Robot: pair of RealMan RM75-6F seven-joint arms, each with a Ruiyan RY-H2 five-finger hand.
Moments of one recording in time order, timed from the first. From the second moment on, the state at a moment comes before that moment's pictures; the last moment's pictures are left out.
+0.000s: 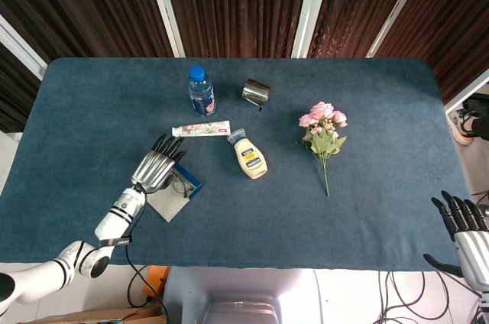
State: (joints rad) left arm -0.76 -1.63 -0.12 -1.08 1.36 0.94 0.27; right arm -0.03 -1.02 -0.03 -1.57 -1.61 1.53 0.02
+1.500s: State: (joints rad) left arm -0.58 -1.43 0.03 -1.33 1.40 0.97 0.31; right arm -0.03 -1.03 -0.05 -1.58 -1.65 1.53 0.01
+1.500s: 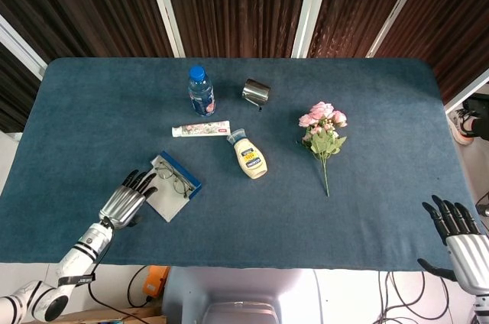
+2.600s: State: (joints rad) left arm -0.61 -1.47 0.01 -1.35 1.41 0.94 0.31; right arm -0.03 -1.02 -0.06 -1.58 -1.65 1.54 0.02
